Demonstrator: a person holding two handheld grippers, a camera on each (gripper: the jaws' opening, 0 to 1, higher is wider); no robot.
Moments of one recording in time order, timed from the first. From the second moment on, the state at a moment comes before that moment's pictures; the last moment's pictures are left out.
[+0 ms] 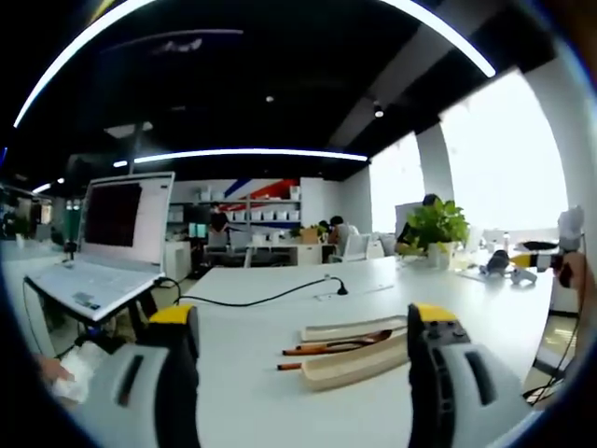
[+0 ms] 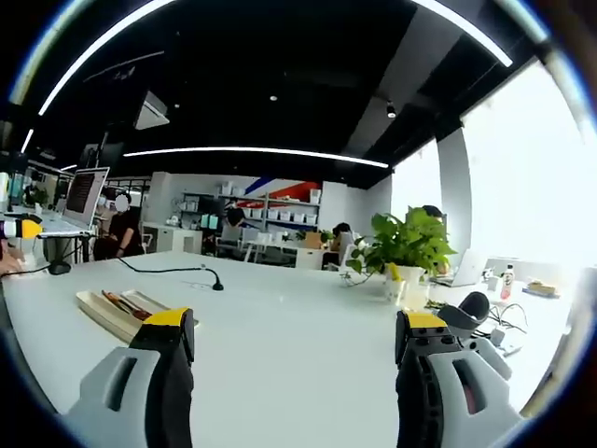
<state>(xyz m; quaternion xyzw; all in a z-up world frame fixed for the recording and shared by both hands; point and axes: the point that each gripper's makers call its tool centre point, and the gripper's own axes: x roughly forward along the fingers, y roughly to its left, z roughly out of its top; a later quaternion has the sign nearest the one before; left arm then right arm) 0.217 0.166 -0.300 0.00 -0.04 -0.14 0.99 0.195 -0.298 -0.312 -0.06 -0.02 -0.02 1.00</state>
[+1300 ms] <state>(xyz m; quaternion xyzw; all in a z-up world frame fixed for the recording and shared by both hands) 0.227 0.167 -0.318 -0.01 -0.02 -0.13 0.99 0.203 -0.262 -0.294 -0.08 -0.03 0.04 1.00</state>
